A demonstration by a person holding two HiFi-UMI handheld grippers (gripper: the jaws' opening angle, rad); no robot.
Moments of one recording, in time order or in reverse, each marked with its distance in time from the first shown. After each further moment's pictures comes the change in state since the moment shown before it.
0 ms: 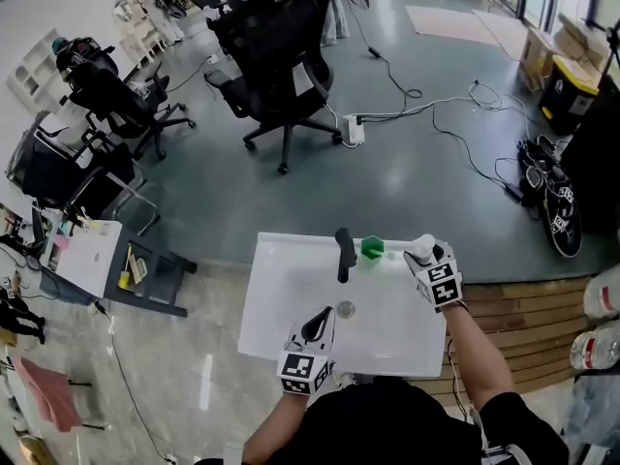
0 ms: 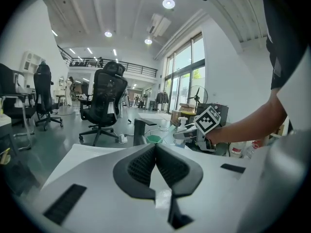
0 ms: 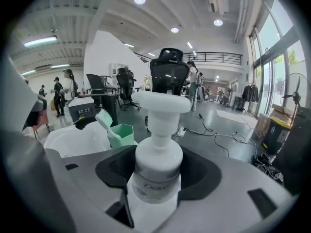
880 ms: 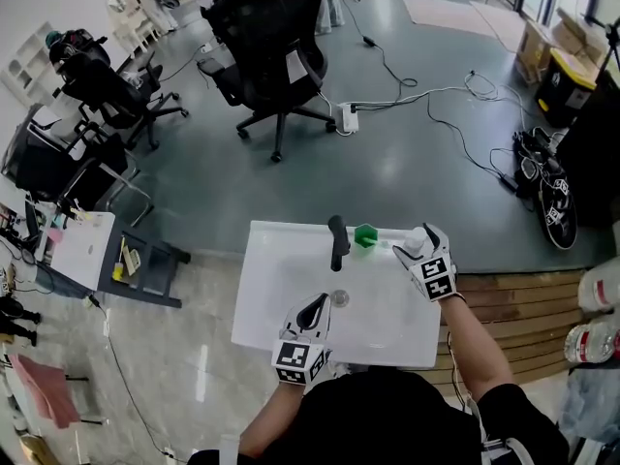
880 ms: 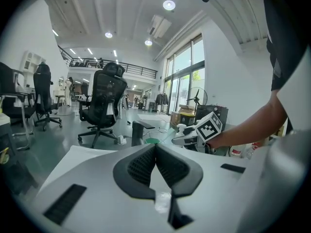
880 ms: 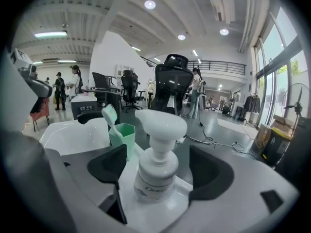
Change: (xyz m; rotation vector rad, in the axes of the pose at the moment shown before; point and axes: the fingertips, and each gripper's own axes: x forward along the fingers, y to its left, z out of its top) left arm 0.004 -0.003 0.008 -0.009 -0.016 -0.003; right arm -0.001 0.005 0.002 -0.079 -0.064 0.001
